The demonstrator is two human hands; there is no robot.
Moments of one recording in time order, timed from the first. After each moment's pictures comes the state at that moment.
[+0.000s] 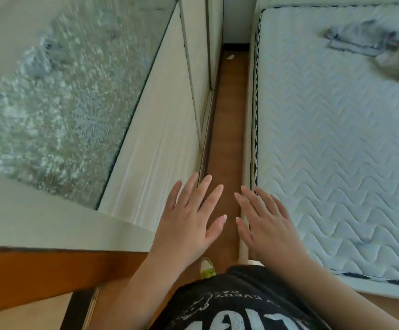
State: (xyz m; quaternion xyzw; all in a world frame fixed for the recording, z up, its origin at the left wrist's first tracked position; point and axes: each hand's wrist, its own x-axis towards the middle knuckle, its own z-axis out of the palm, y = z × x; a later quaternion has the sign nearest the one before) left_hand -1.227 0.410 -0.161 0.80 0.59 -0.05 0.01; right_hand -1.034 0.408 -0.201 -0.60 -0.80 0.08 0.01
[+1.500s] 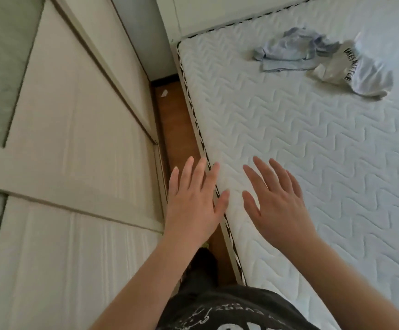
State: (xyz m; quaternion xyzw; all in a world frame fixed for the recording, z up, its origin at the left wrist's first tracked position) left_hand -1.041 0.943 -0.173 0.86 0.50 0.00 0.04; right_hand -0.878 0.878 -0.183 -0.76 -0.64 0.11 0.09
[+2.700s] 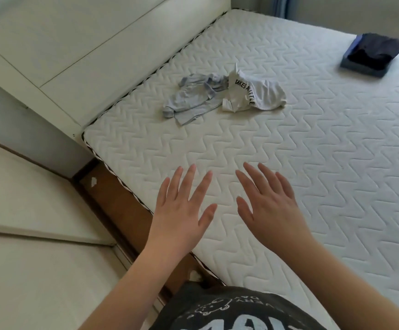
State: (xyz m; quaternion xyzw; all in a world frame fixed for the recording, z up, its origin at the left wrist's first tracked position) left_hand -0.889 1.216 -0.155 0.98 0.20 -0.02 0.00; right_hand -0.767 1.056 -0.163 -0.90 -0.41 0.07 0.11
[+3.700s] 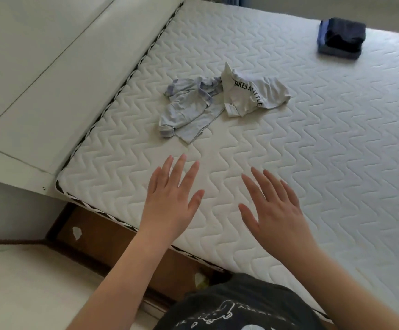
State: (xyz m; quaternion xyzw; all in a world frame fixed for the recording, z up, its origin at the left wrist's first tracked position) left_hand -0.837 1.611 -0.184 1.00 0.04 -0.02 0.06; right_hand -0.800 1.386 -0.179 -0.96 -0.23 0.08 0.10
